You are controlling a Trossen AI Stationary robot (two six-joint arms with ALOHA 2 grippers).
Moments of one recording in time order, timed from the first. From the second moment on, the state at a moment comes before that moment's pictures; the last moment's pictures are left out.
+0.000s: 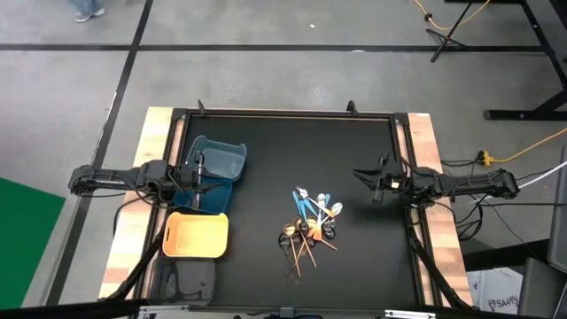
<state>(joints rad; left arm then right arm) -0.02 0.03 0.01 0.03 -0.09 0.11 0.09 0.15 0.01 0.16 0.33 0.15</state>
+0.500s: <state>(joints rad) -0.02 0.03 0.01 0.07 -0.10 0.11 0.09 0.31 0.23 0.25 0.27 0.20</state>
